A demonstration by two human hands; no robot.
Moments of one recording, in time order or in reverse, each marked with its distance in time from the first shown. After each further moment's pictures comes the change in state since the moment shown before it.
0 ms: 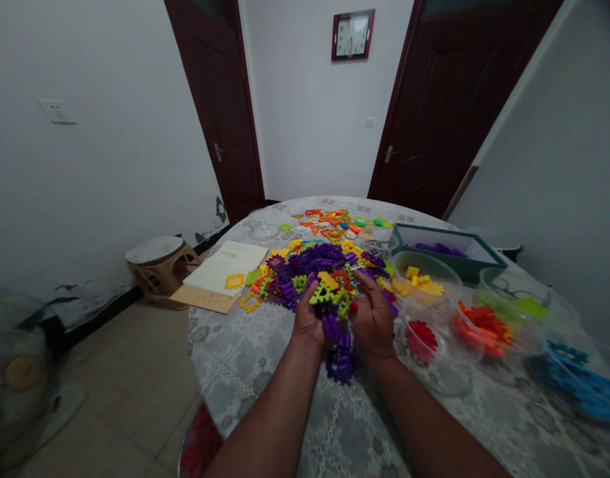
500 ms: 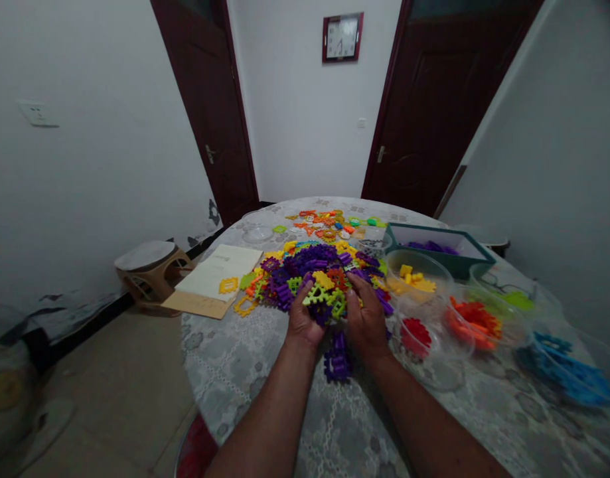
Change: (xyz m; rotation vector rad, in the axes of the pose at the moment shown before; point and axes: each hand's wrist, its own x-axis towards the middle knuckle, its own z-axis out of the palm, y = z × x) left_hand -0.005 0.007 0.011 -0.083 0.021 -0.034; right_hand 0.001 0.000 -0.002 -0.189 -0.074 -0.111
